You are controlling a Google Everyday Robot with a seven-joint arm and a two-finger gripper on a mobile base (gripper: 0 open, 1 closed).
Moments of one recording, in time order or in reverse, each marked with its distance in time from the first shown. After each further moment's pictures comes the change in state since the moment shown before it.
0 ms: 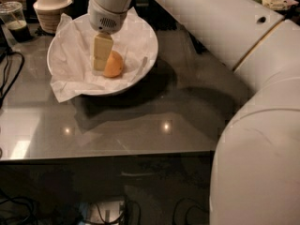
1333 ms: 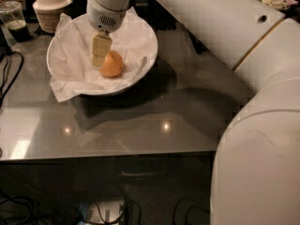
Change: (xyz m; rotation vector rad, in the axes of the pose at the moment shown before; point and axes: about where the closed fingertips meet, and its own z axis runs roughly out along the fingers) arm -0.003 -0.001 -0.005 0.015 0.008 -0.011
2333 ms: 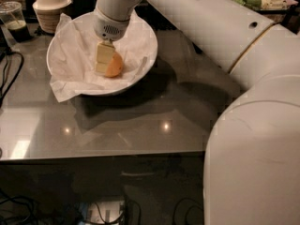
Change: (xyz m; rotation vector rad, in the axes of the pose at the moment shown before) arm 0.017 0.002 0.028 -0.052 0.001 0.050
